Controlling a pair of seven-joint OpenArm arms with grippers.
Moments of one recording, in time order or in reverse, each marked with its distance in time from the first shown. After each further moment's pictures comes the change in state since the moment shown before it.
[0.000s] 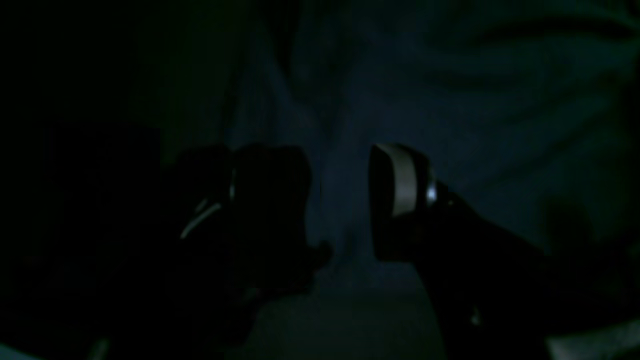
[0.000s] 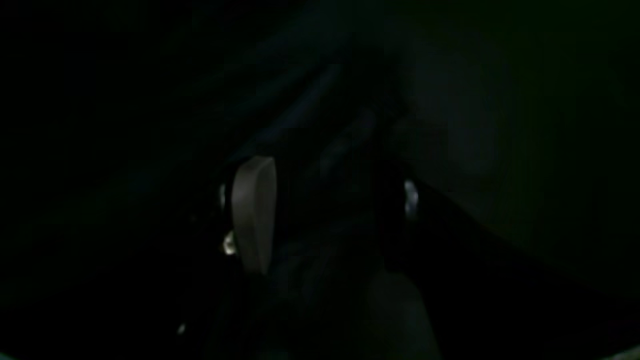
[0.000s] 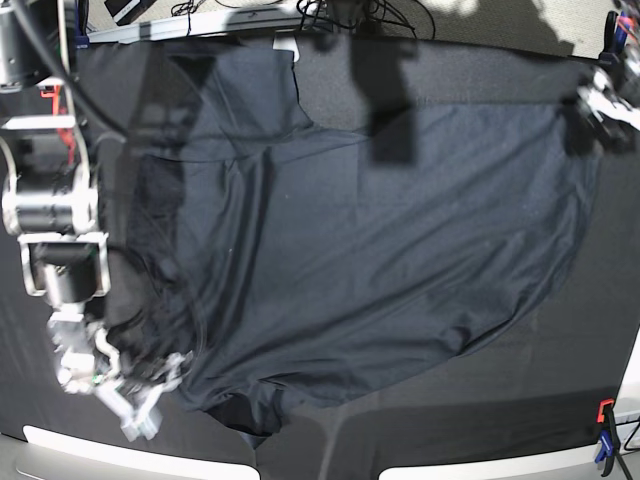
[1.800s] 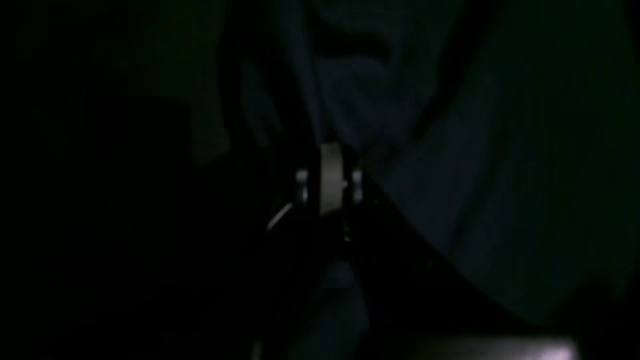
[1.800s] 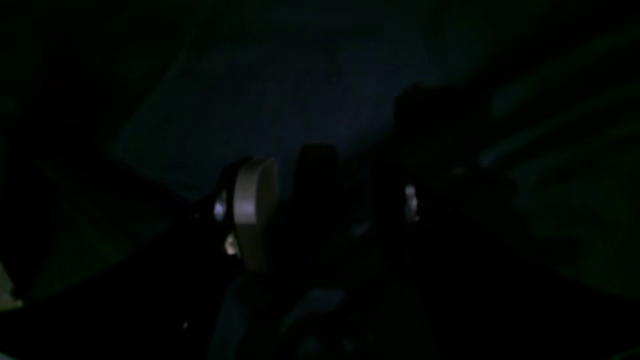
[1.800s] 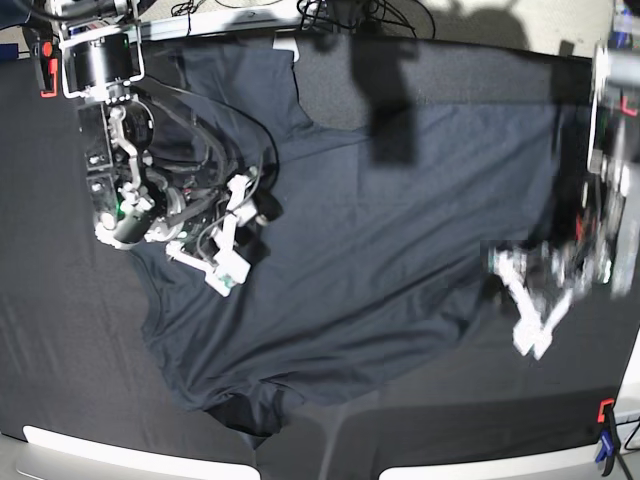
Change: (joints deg) left arm -42.7 -10.9 51.8 -31.1 6.6 -1.9 -1.5; right arm -44.4 1.0 3.3 67.1 20.2 7.8 -26.1
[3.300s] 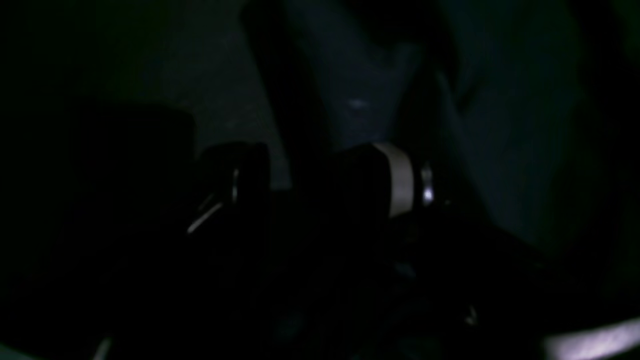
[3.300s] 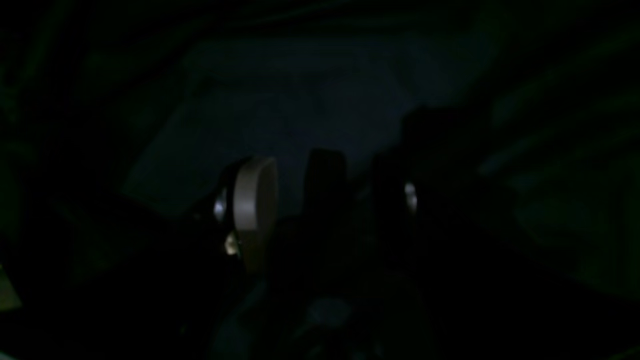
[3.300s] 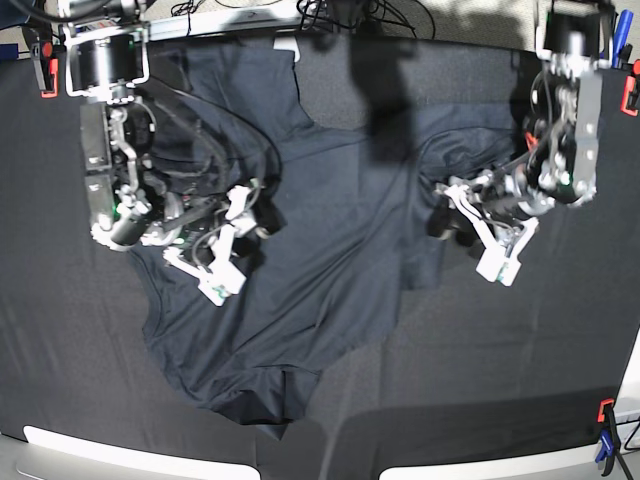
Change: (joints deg) left arm 17.3 11.6 -10.9 17.2 4.9 9.8 4.3; right arm 0.0 -2.8 2.8 0.0 -0.4 0.0 1.1
